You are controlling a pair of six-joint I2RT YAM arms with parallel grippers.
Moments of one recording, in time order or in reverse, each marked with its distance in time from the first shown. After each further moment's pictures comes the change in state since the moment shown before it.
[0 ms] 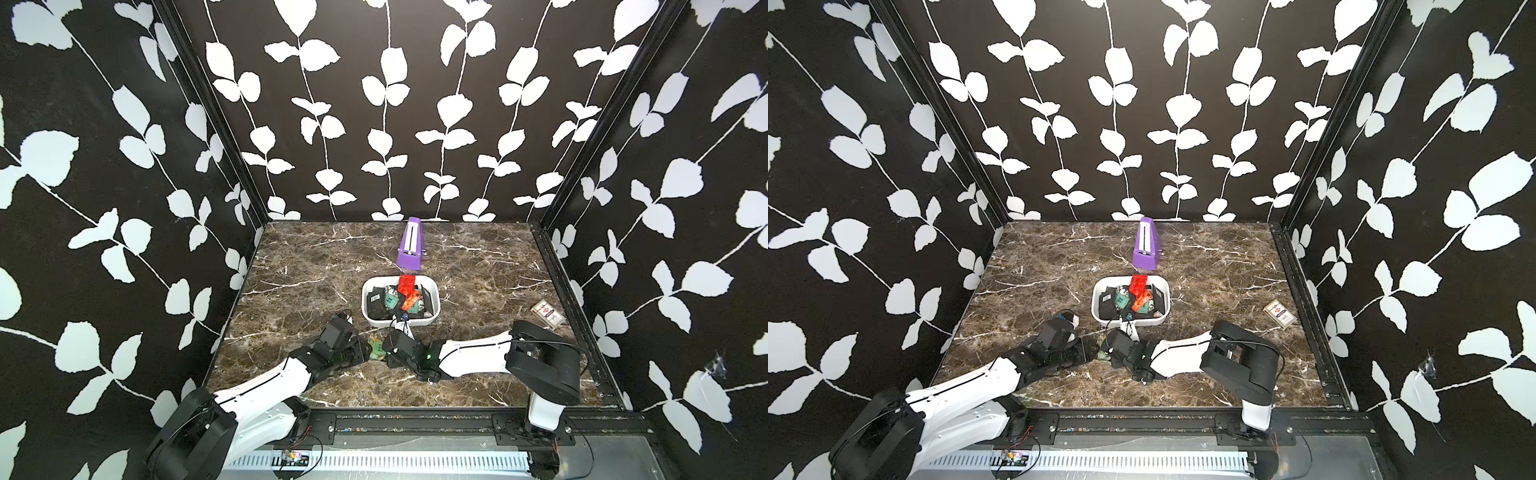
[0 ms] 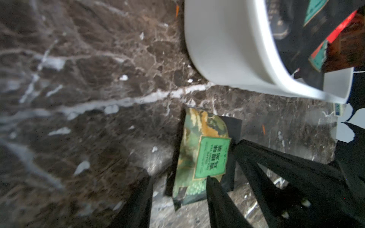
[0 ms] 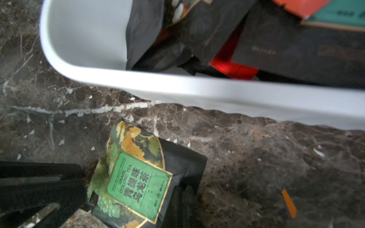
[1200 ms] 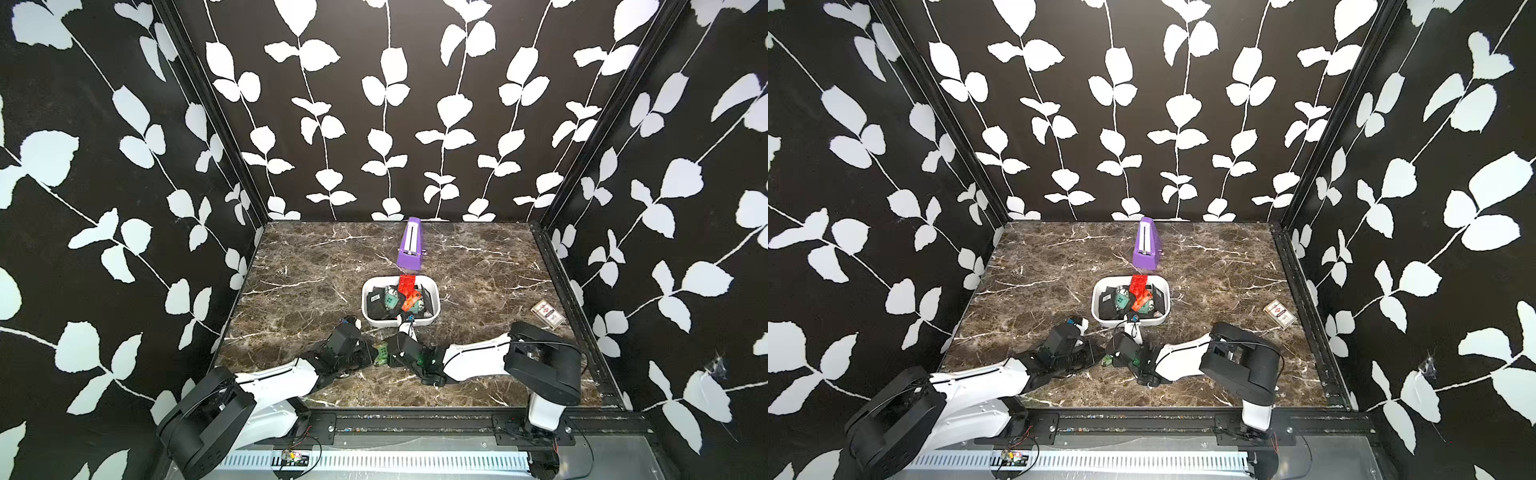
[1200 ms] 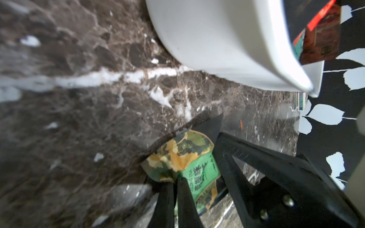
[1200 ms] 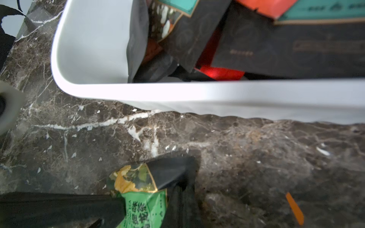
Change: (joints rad) left arm -0.082 0.102 -0.060 0.247 0.071 -0.144; right arm 0.008 -0.010 -0.087 0.155 0.013 0.067
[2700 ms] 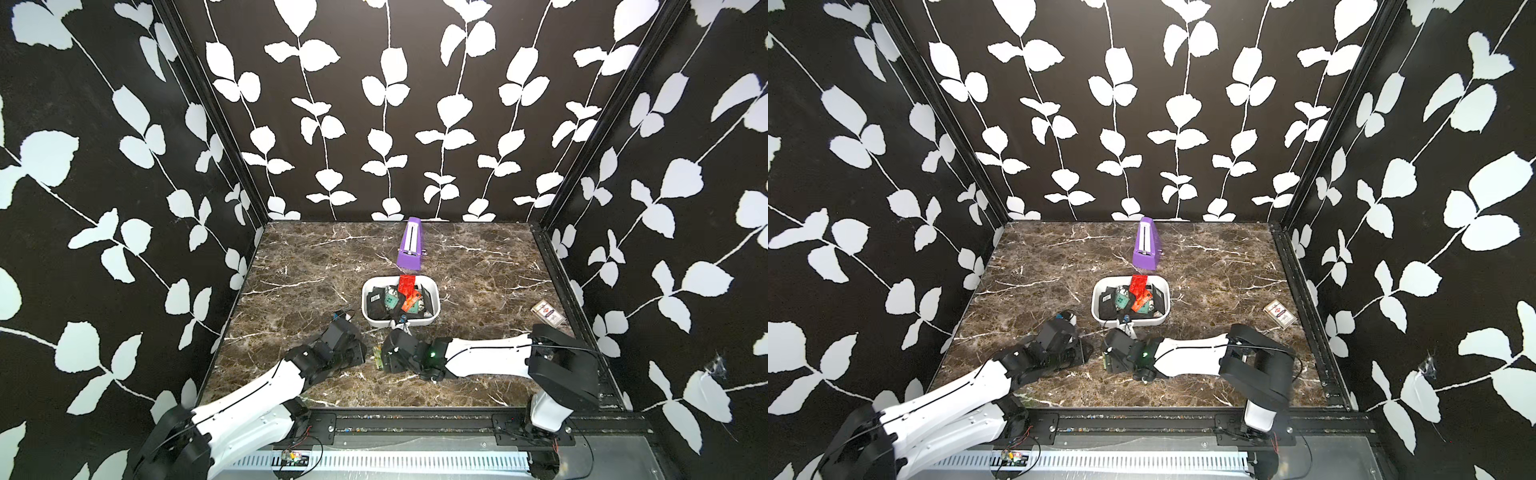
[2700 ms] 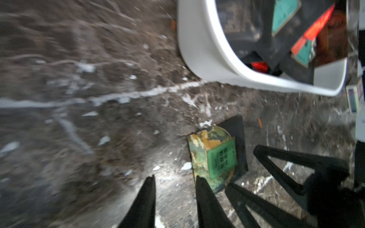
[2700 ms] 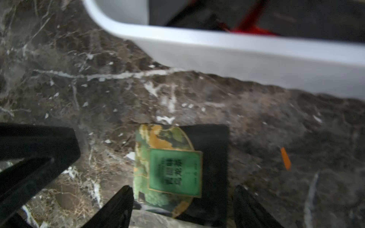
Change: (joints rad) left arm -0.003 -0.267 0.150 -0.539 -0.244 0.126; right arm 0.028 -0.068 0.165 -0.396 -0.114 -0.089
